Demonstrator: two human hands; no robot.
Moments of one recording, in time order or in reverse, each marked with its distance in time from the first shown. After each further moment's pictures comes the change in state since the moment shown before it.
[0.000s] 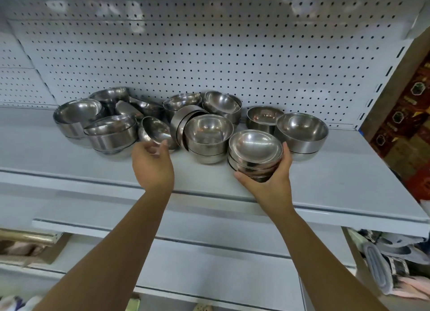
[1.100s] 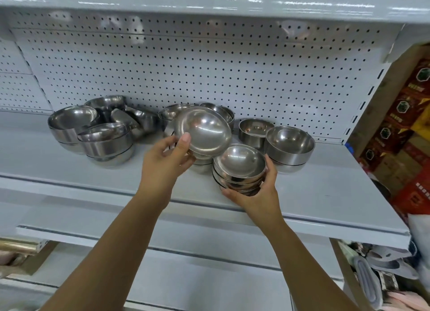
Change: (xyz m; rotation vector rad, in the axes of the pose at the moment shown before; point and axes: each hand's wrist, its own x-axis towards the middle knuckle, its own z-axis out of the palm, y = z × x) left_hand -0.046 0.081 -0.031 -0.605 -0.575 -0.207; right_hand -0.005 -0.005 -0.008 0.082 -0.126 -0.024
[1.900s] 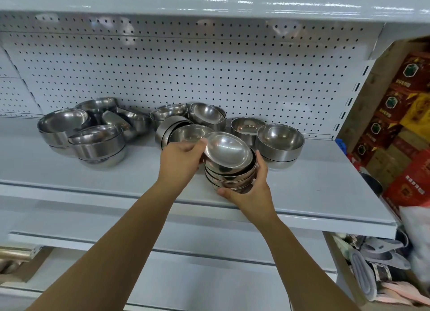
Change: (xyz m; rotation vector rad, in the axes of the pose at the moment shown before) left_hand 0.021 -0.021 0.035 0.524 -0.036 0.080; right_hand -0.001 -0.001 -0.005 -0.006 -0.015 -0.036
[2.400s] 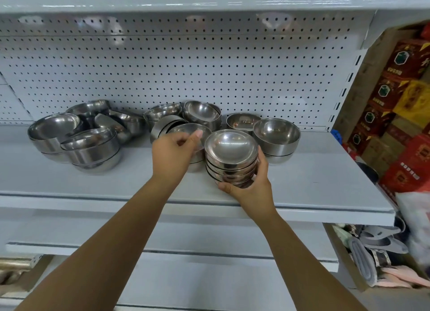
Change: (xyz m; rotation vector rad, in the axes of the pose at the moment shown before) left_hand 0.018 -0.004 -0.007 0.141 0.071 0.288; right_hand 0.001 0.002 0.003 0.021 0.096 0.033
